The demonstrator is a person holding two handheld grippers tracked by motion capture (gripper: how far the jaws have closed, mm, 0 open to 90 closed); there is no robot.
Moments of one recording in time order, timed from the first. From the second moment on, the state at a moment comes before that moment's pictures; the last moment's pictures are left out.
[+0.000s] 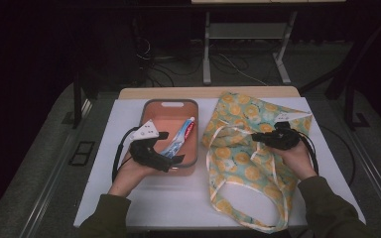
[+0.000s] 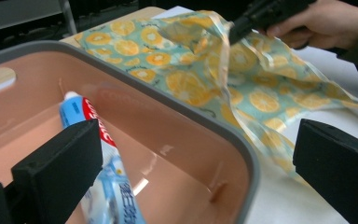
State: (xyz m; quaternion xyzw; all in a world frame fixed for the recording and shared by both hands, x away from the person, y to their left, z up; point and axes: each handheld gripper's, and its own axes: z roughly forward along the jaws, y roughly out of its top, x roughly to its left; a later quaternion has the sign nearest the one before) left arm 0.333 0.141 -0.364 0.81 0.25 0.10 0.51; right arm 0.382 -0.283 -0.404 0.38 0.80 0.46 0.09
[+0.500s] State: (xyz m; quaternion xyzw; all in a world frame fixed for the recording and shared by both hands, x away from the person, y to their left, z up) left arm 0.375 0.129 -0.359 0.82 0.27 0.12 0.49; right arm 0.380 -0.284 -0.404 0.37 0.80 0.46 0.09
